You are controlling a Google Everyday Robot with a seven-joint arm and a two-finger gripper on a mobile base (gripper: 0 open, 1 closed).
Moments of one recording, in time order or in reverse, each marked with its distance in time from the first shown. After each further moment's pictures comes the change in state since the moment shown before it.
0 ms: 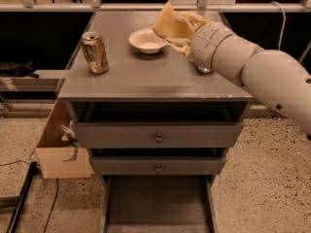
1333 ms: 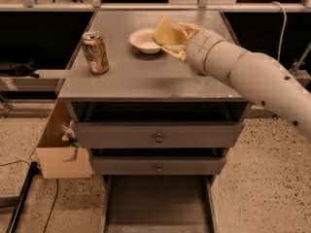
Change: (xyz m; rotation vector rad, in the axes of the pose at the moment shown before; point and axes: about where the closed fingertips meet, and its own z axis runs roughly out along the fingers) arm 0.034 0.020 0.026 -0.039 0.050 0.048
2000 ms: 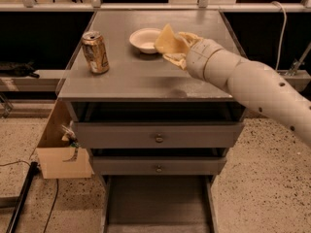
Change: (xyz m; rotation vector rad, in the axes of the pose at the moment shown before) arm 0.022 0.016 -0.001 -0.015 0.041 0.032
